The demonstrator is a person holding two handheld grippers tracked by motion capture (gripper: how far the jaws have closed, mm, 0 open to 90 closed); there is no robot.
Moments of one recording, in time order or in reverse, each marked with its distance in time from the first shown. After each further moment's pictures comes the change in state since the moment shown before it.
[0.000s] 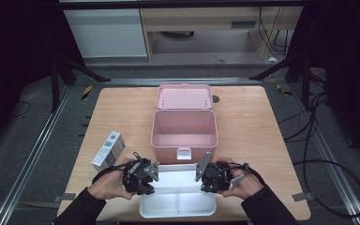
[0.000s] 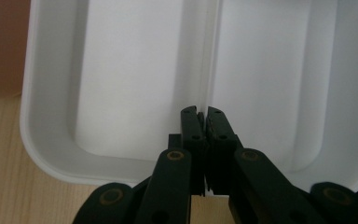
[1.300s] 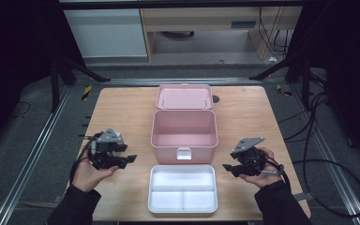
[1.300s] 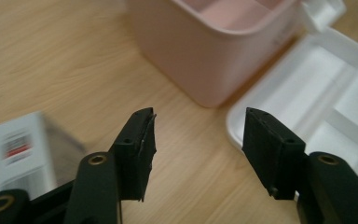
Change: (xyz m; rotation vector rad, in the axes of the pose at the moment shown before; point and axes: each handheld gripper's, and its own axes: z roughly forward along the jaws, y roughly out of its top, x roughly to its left) left arm 0.031 -0.082 -0.077 -0.473 0.432 -0.622; right arm -0.038 -0.094 -0.032 -0.320 -0.361 0.499
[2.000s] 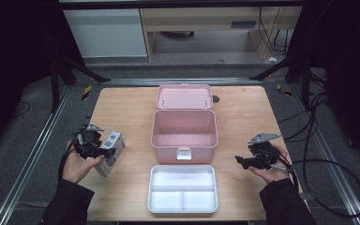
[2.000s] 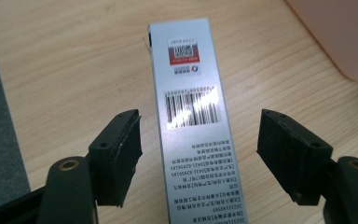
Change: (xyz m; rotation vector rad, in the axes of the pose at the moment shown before) left arm 0.064 -0.024 0.030 0.207 0.170 -0.161; right arm -0.036 -0.025 0.003 -0.017 -0.146 0.193
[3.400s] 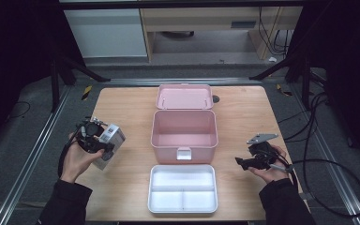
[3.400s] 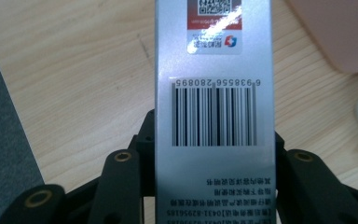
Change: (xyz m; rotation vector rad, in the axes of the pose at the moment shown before) left arm -0.010 0.026 -0.021 0.067 -0.002 0.040; right arm -0.002 -0.002 0.006 0.039 0.000 -0.004
